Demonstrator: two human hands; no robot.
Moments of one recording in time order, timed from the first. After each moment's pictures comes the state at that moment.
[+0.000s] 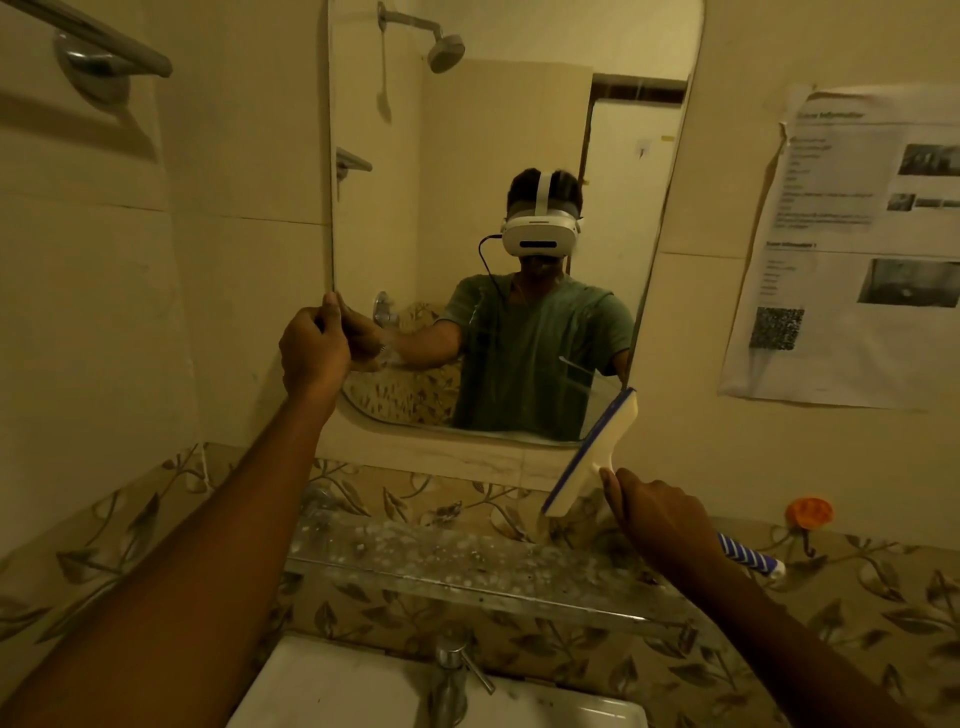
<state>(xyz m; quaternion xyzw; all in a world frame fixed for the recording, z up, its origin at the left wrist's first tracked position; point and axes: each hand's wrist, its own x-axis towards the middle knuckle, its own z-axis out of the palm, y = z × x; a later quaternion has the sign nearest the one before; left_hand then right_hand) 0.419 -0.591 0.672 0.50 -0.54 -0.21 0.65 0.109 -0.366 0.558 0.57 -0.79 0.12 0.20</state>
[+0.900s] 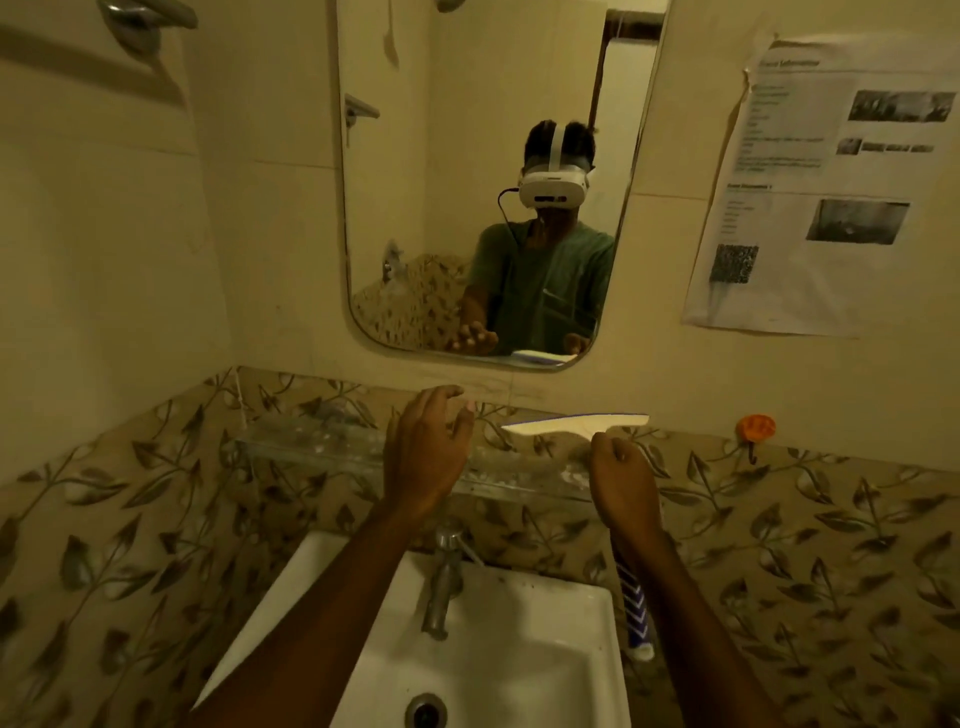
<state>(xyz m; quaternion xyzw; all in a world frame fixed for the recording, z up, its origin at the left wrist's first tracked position) 0.373 -0.400 0.538 0.41 -0.75 -0.09 0.51 0.193 -0.291 0.537 0.36 -0.75 0.55 -0.10</state>
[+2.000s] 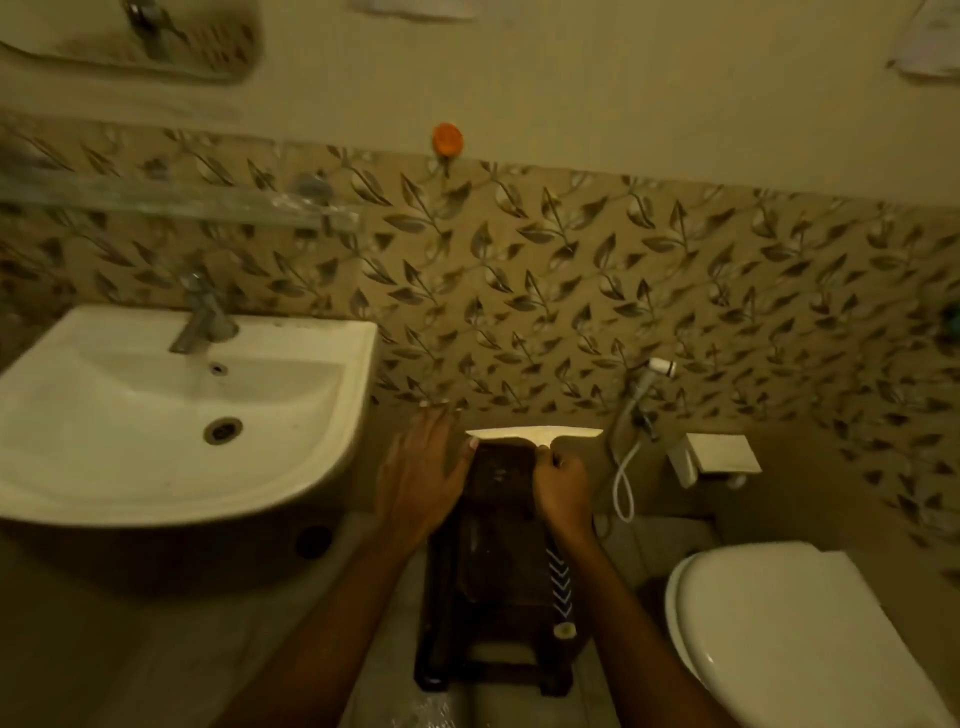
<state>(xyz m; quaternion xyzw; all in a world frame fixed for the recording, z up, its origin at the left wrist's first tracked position) 0.180 0.020 0.327 0.38 -0.86 -0.19 0.28 0.037 0.111 0.330 0.17 -0.84 0.48 -0.21</state>
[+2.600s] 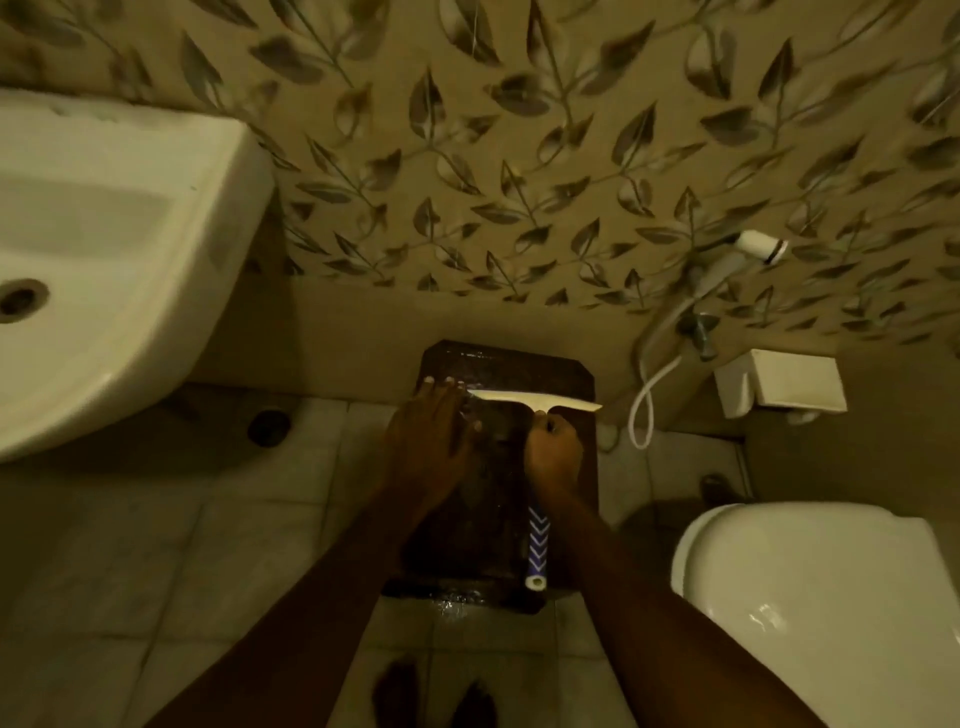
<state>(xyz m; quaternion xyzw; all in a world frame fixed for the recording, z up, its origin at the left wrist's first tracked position) 0.029 -0.009 0.089 0.43 -0.86 -0.23 0.12 -0.116 0.054 0.071 0.09 -0.88 0.38 -0.28</state>
